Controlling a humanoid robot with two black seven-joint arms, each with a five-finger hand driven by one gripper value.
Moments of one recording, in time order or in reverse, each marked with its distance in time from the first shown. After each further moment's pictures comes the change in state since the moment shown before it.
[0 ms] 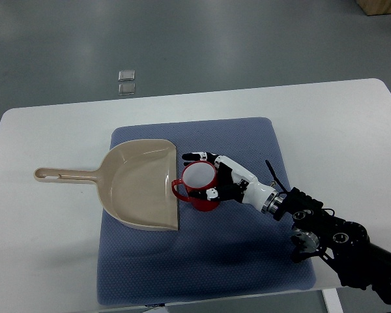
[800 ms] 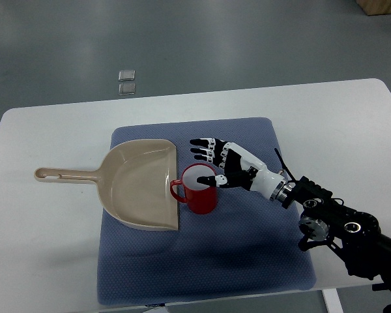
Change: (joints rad) left arm 0.000 0.000 -0.001 0.000 0.000 0.000 0.000; right arm 0.028 -0.065 0.051 0.029 0.047 0.048 -0.004
